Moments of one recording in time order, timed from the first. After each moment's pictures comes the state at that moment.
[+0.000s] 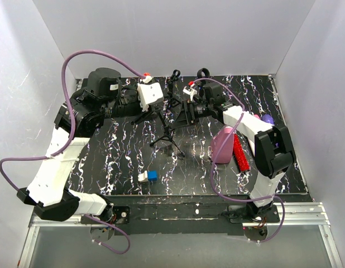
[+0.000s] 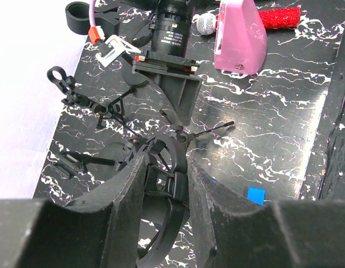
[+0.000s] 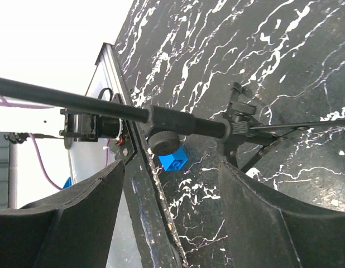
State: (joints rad) left arm -0.61 1.34 1.92 -1.10 0.39 0.61; right arm 0.47 1.79 1.34 -0.22 -1.00 0.38
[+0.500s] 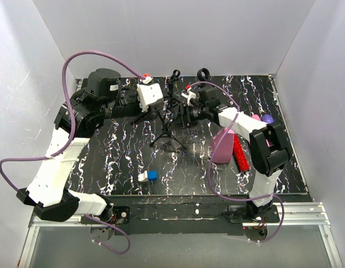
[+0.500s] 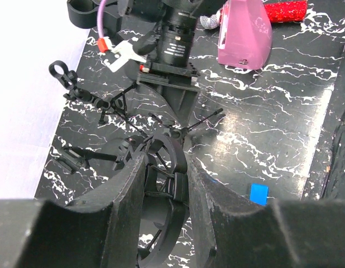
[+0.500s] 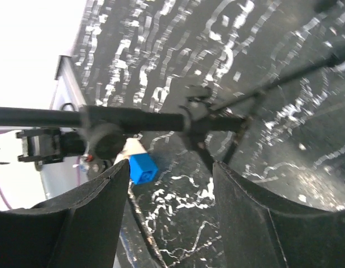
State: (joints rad) left arm -0.61 1.33 1.91 -1.10 0.38 0.62; right arm 0.50 1.84 1.34 -0.21 -0.86 0.39
